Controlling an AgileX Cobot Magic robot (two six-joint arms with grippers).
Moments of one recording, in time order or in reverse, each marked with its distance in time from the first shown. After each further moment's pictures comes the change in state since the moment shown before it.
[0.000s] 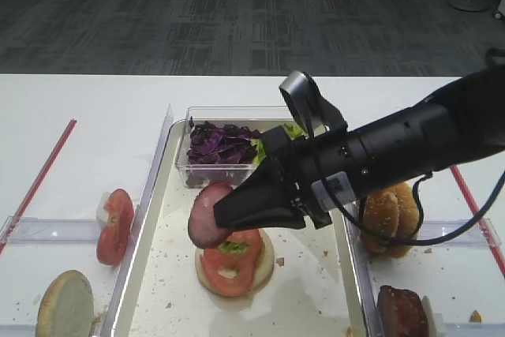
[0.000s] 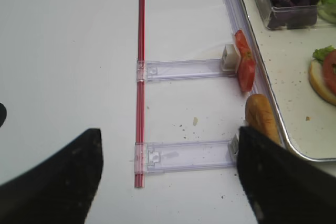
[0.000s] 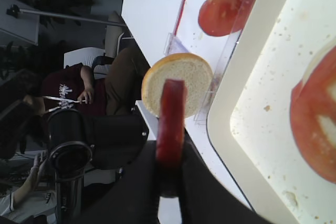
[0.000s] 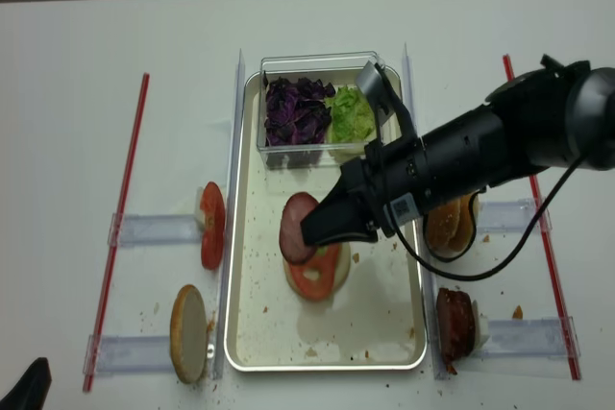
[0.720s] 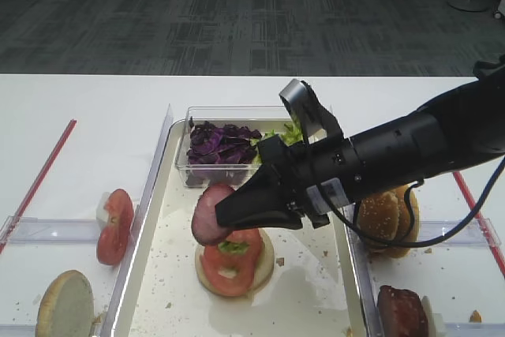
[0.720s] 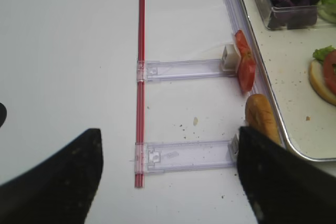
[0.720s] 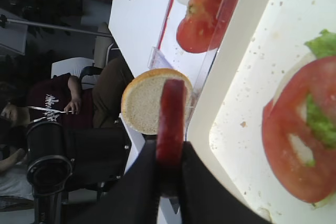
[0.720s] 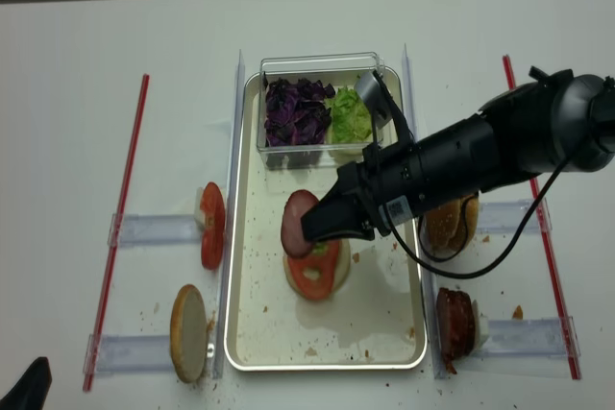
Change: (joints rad) left arm 0.000 0.000 0.000 0.000 0.000 0.000; right arm 0.000 0.040 0.000 0.045 -0.044 -0.073
